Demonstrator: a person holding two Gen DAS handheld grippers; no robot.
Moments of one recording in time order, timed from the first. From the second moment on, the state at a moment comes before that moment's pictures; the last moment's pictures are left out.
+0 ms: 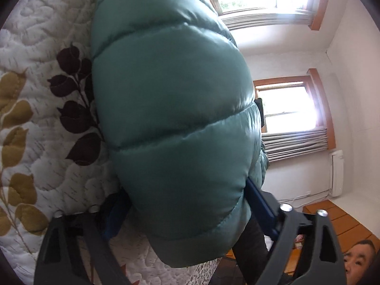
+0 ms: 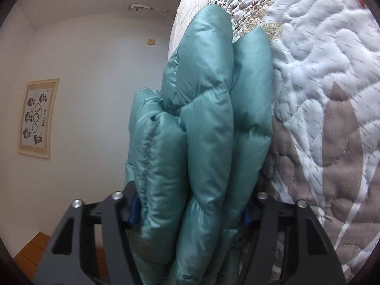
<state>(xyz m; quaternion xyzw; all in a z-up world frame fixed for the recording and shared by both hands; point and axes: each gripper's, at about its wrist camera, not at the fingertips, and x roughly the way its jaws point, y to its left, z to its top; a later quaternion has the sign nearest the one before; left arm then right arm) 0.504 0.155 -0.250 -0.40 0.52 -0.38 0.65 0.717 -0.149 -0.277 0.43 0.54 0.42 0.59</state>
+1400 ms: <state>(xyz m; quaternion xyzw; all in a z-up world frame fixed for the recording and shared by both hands) 0.336 0.310 -0.245 -0.39 0.51 -0.38 0.66 0.491 -0.012 -0.252 0.36 0.54 0.45 0.61</state>
